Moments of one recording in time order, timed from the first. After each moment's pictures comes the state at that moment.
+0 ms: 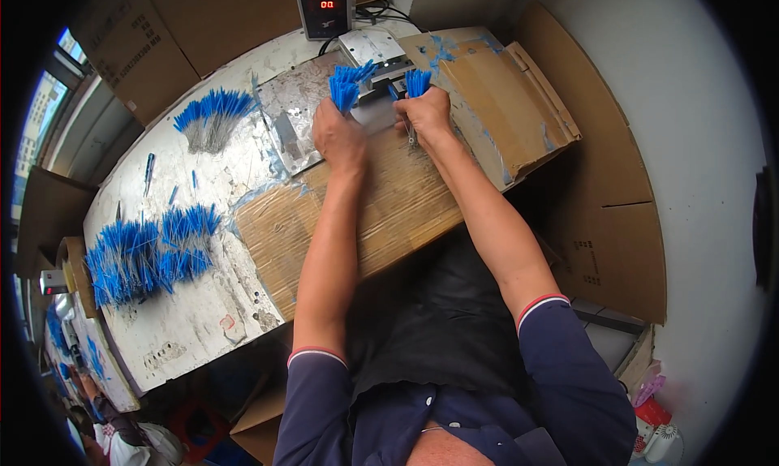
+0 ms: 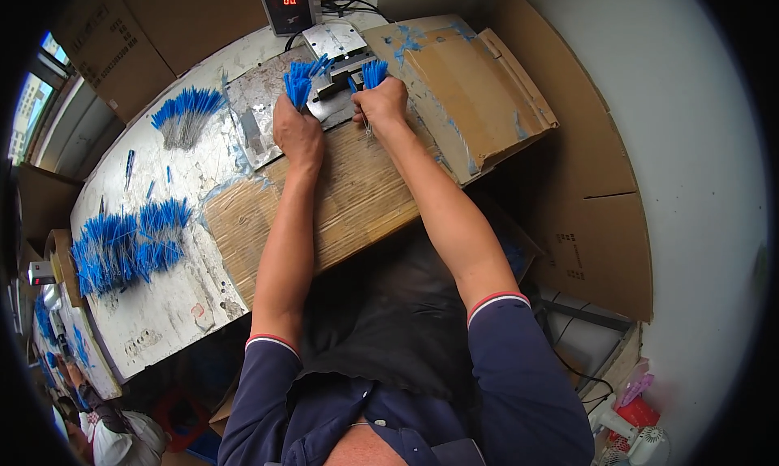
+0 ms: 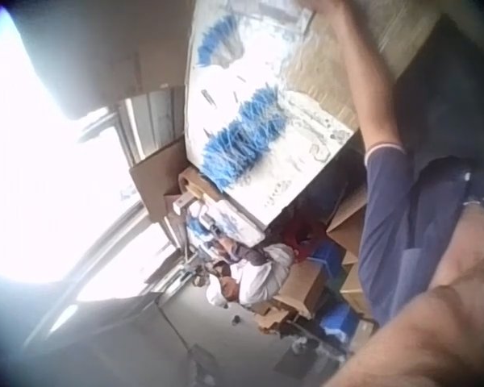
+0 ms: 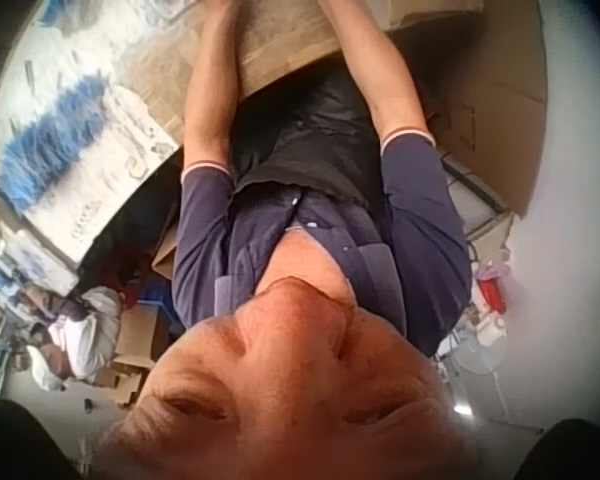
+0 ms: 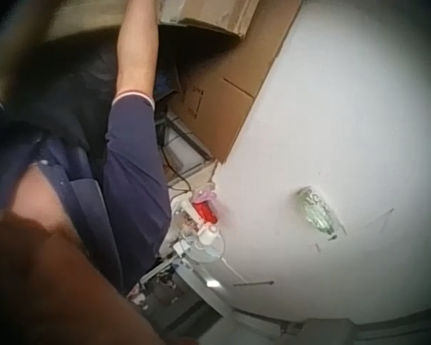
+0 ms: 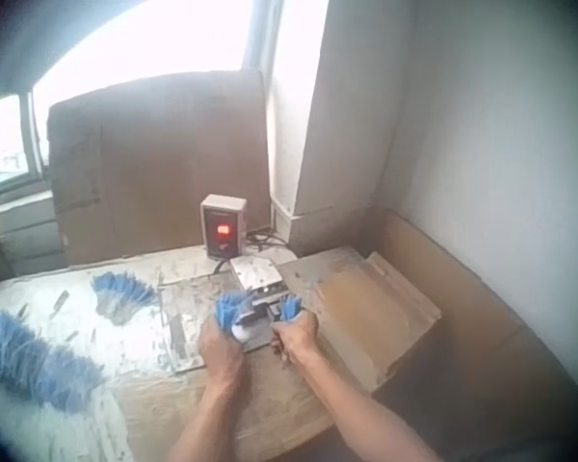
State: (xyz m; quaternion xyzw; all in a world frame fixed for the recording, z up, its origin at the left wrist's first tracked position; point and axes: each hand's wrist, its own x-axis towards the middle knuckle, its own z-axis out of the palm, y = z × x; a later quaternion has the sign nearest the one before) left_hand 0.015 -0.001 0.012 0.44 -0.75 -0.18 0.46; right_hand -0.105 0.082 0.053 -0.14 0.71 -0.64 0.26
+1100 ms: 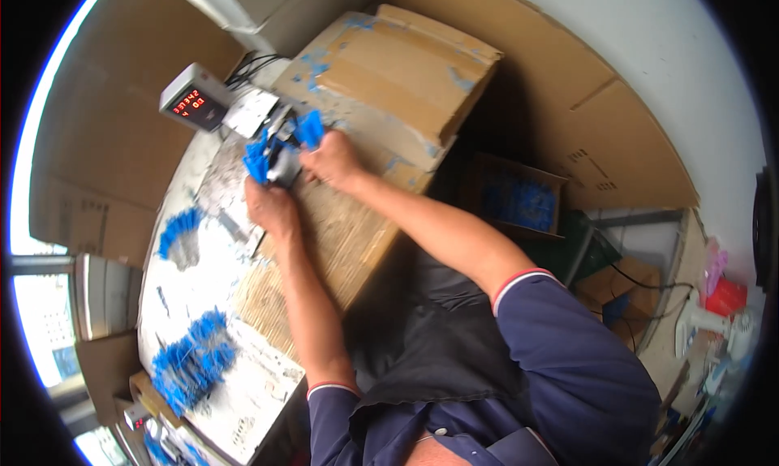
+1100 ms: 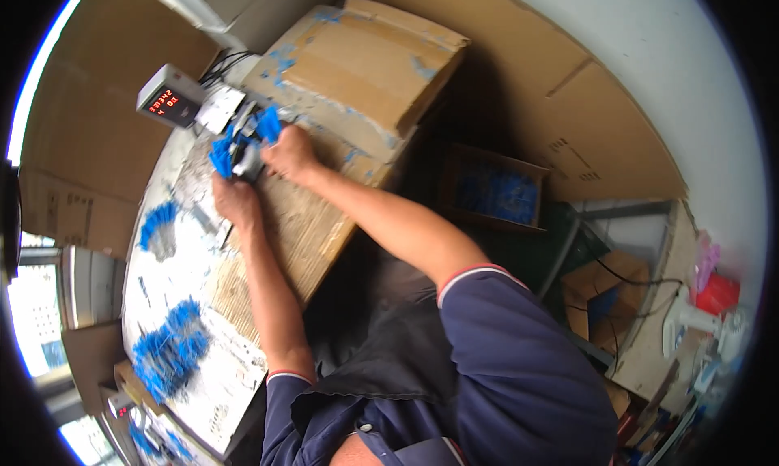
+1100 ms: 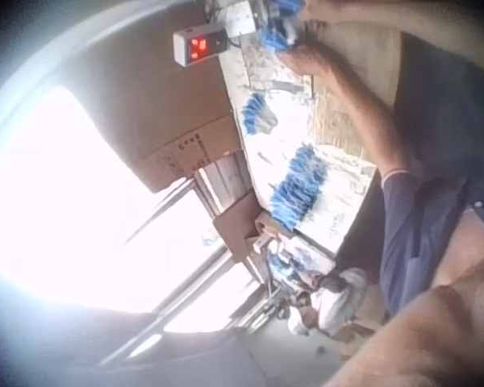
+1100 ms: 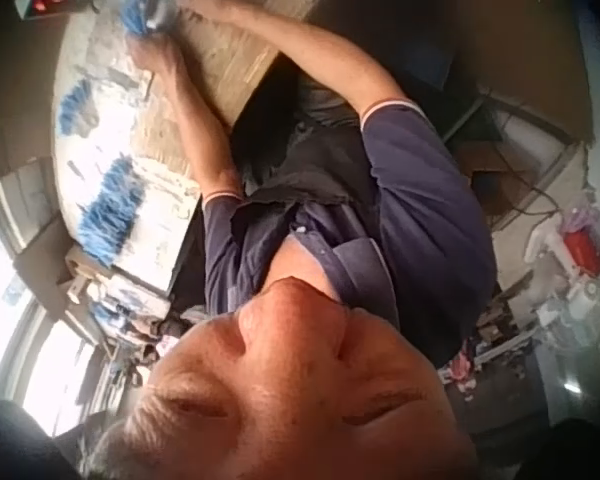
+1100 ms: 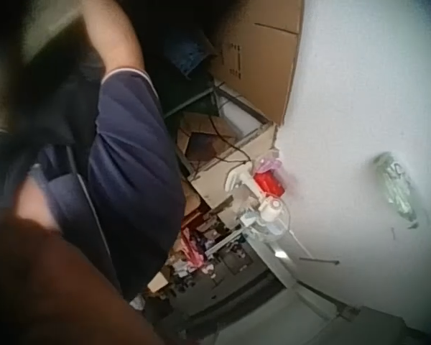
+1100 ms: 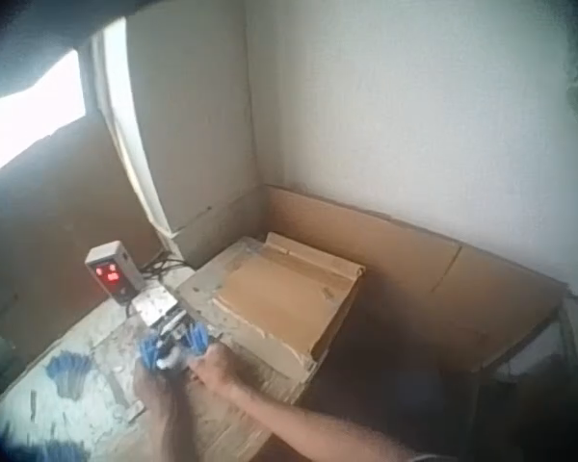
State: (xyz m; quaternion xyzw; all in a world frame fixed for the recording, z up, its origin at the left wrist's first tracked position) left_hand 0.015 0.014 0.014 0.40 -0.83 -0.13 0.36; right_hand -0.091 0.126 0.034 -0.18 0.63 -0.72 0.24
